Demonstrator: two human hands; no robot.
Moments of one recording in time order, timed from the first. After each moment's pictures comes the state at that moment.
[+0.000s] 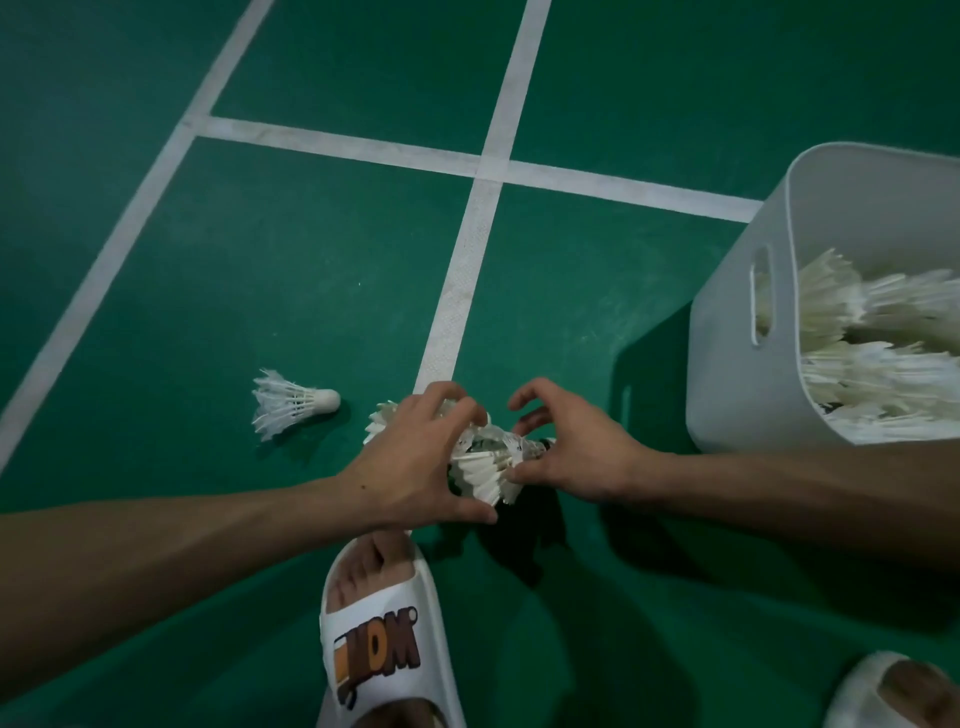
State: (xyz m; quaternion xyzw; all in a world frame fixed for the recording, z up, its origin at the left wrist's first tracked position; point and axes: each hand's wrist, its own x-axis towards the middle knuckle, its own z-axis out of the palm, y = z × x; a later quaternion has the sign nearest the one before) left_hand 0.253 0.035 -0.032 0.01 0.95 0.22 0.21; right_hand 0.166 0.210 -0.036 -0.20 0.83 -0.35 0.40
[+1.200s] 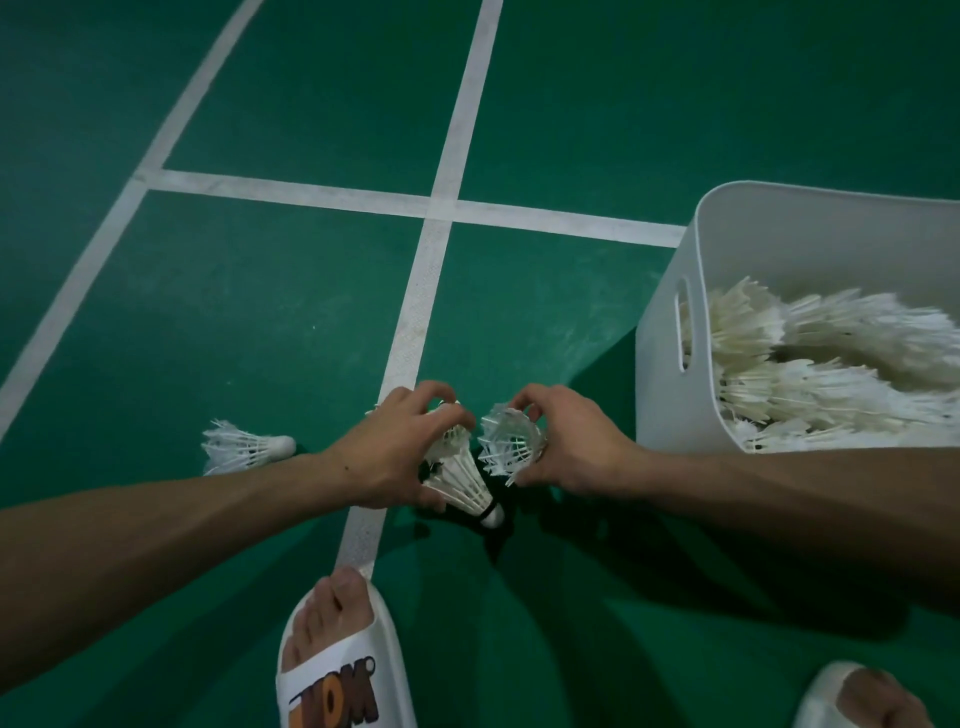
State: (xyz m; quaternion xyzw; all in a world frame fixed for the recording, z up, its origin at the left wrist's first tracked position) left_hand 0.196 0.036 -0.039 0.09 0.95 0.16 0.24; right_hand 0.130 0.235 -0.024 -0.22 0.89 -0.24 0.32
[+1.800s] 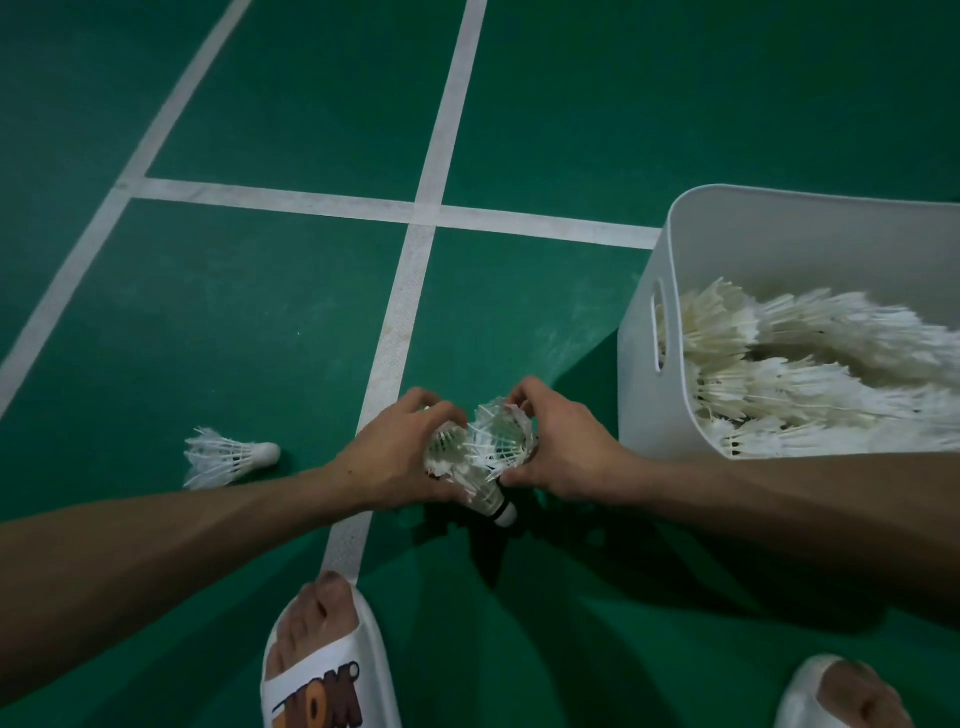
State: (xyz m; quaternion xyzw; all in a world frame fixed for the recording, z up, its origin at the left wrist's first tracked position) left_hand 0.192 0.052 -0.046 0.03 0.95 0.23 0.21; right_hand 0.134 0.243 -0.009 -0.20 0.88 -0.29 0.33
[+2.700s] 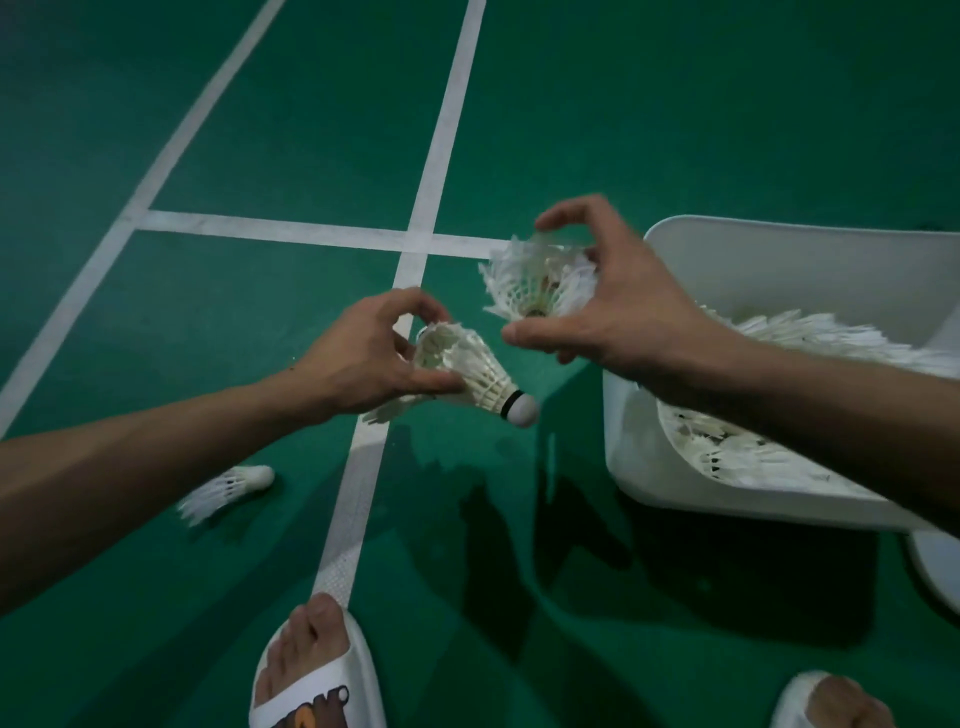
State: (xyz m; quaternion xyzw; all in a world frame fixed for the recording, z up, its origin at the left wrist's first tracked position) left_hand 0.134 0.043 0.048 -0.06 0.91 0.40 0.11; right_hand 0.080 0.254 0.103 -0.16 0.82 -0.52 0.20
